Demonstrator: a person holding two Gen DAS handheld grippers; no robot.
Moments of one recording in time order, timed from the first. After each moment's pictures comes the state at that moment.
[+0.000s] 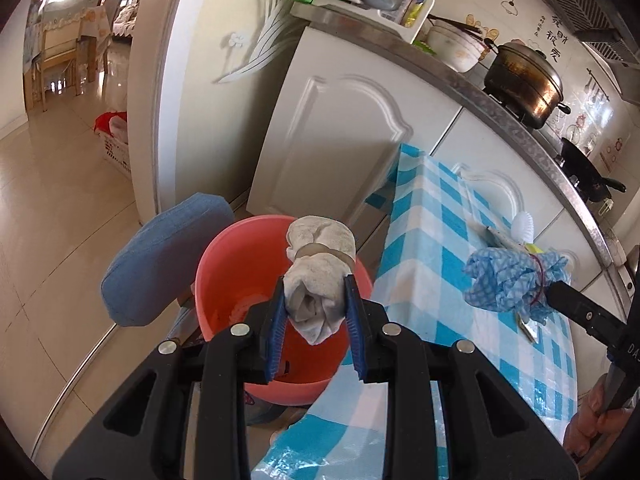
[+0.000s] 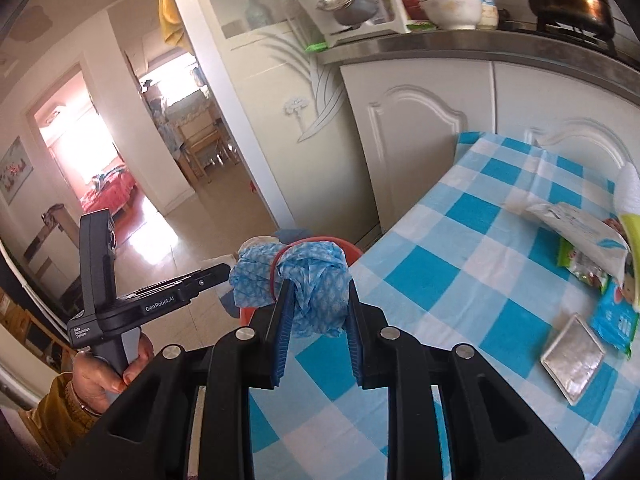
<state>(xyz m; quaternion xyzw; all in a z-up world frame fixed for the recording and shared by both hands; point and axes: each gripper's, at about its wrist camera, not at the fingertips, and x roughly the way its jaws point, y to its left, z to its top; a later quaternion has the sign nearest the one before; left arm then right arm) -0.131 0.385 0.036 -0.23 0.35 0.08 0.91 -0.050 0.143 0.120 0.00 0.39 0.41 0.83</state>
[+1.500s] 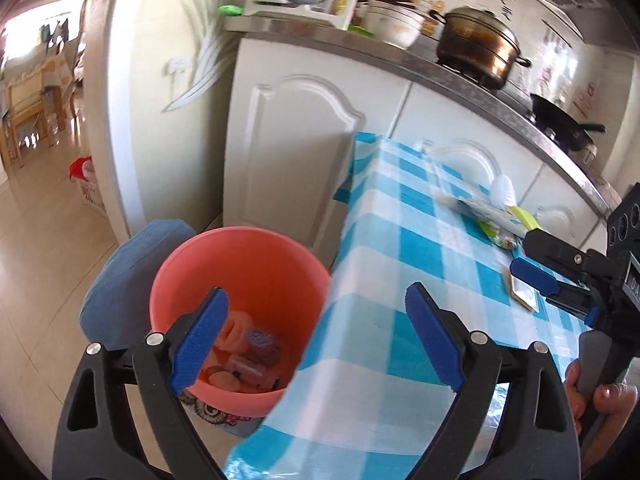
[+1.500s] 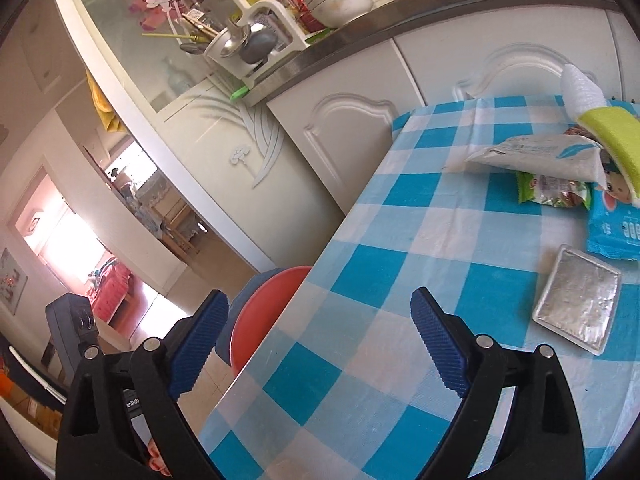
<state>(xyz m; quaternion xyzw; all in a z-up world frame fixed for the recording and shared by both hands) -0.117 0.319 0.046 -0.13 0.33 0.03 0.93 -0.027 0.076 0.077 0.18 0.38 0.33 0.84</state>
